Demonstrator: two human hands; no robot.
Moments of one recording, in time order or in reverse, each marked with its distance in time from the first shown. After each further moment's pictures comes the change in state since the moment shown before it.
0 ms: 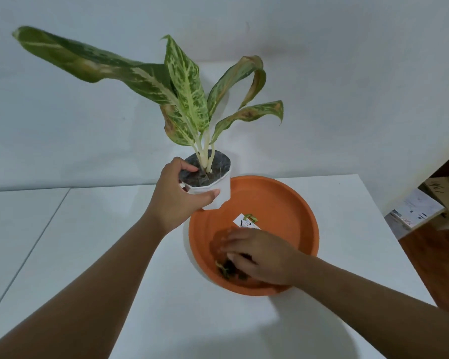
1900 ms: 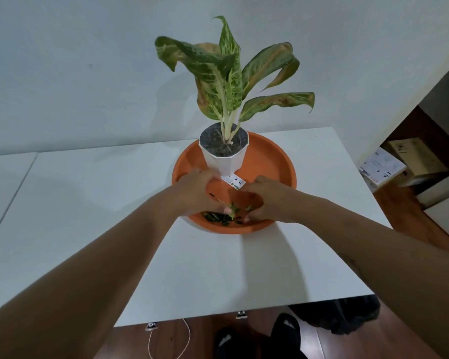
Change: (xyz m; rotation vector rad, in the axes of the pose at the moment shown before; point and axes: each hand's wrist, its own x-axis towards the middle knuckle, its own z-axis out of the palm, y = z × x) left_hand -0.048 -0.017 0.054 0.494 -0.672 -0.105; right_hand -0.040 0.007 -0.014 0.054 -0.149 0.545
